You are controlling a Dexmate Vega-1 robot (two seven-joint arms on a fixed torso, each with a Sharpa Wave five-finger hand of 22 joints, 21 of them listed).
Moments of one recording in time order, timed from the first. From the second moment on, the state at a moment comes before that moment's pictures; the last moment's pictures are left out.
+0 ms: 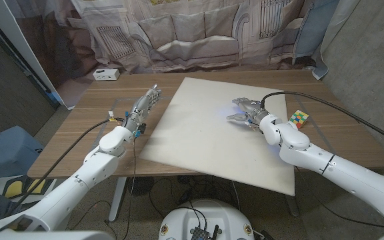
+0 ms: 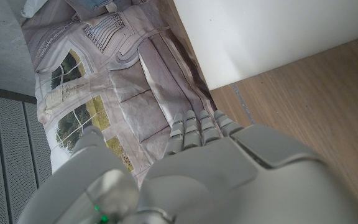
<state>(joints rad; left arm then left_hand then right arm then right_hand) 0.96 0.63 0.36 -1.46 -0.56 -0.32 0.00 0.24 0.04 0.19 -0.04 0.19 0.18 0.09 0.19 0.17 0.16 0.10 0.21 0.20 0.07 0.09 0.19 0.17 -0.02 0.08 0.19 0.17 -0.74 -0.81 -0.78 -1.84 -0.71 -0.48 0.11 0.38 0.08 0.25 -0.14 0.18 0.04 -0.01 0.19 0.20 0.02 0.07 0.20 0.20 0.01 0.06 0.21 0.21 0.23 0.04 0.18 0.17</state>
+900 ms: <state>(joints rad) 0.93 0.63 0.36 -1.43 -0.57 -0.32 -0.03 0.24 0.04 0.19 -0.05 0.19 0.18 0.09 0.19 0.17 0.16 0.10 0.21 0.20 0.07 0.09 0.19 0.17 -0.02 0.08 0.19 0.17 -0.81 -0.79 -0.70 -1.89 -0.63 -0.48 -0.03 0.29 0.09 0.22 -0.09 0.18 0.10 -0.01 0.21 0.20 0.07 0.06 0.21 0.20 0.02 0.05 0.22 0.22 0.23 0.03 0.19 0.17</state>
